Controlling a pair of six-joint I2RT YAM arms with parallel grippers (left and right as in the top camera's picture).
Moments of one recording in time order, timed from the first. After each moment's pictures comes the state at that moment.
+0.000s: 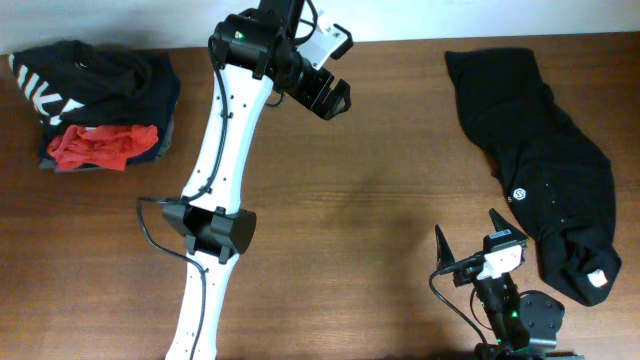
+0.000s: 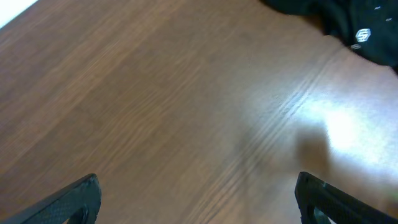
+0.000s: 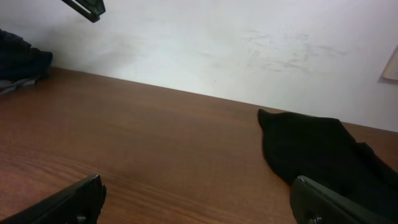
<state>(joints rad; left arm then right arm) -0.37 2.52 2.98 -1.56 0.39 0.33 -0.15 0.02 0.01 -0.04 -0.38 -0.12</state>
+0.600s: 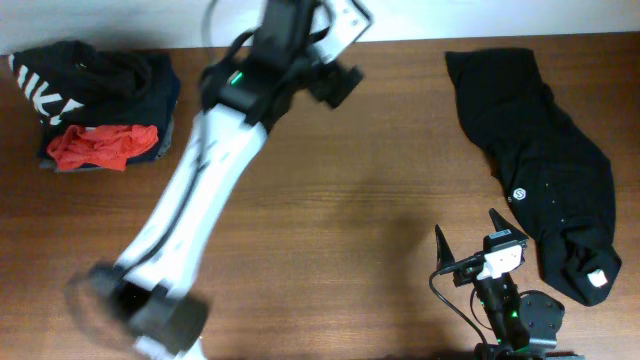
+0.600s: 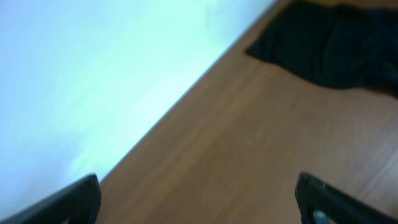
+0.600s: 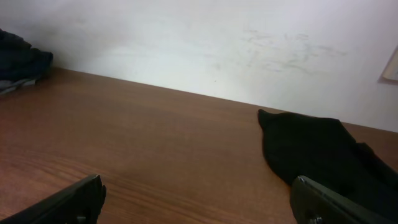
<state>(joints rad) -0.46 1.85 2.01 -0.75 0.08 0.41 -0.15 0.01 0.01 -0.05 -0.38 -0.12</state>
